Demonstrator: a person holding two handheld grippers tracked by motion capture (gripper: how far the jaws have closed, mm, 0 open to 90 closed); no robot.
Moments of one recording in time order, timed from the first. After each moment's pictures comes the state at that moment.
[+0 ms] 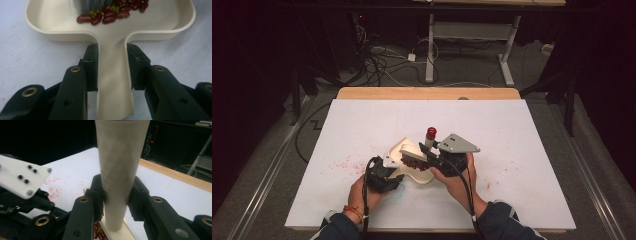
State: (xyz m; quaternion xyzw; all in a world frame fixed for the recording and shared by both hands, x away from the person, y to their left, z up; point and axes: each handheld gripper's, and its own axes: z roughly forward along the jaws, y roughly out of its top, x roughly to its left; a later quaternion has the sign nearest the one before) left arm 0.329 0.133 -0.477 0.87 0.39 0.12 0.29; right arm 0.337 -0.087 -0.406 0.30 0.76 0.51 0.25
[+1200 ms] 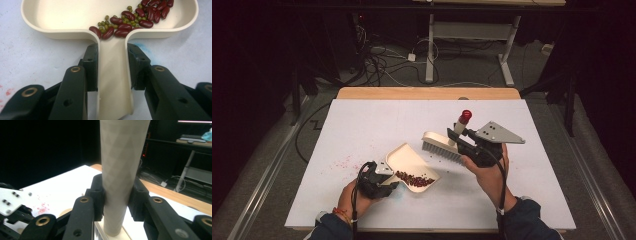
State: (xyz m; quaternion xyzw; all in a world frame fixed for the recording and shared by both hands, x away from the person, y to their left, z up) left arm 0.317 0.153 -0.480 0.89 0.34 0.10 0.28; right arm 0.339 -0.160 -0.361 0.31 0.73 0.55 0.27
